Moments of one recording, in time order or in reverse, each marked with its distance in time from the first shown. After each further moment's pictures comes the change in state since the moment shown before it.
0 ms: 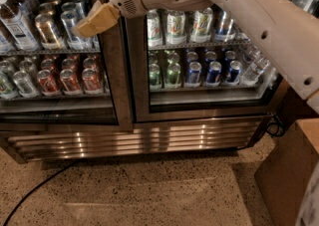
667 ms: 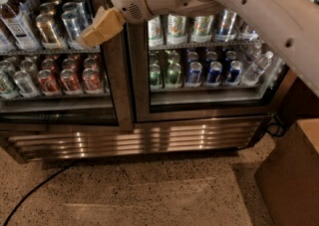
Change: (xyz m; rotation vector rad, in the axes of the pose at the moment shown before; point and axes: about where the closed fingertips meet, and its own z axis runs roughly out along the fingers) arm -0.003 0.026 -0.022 0.021 0.021 0.012
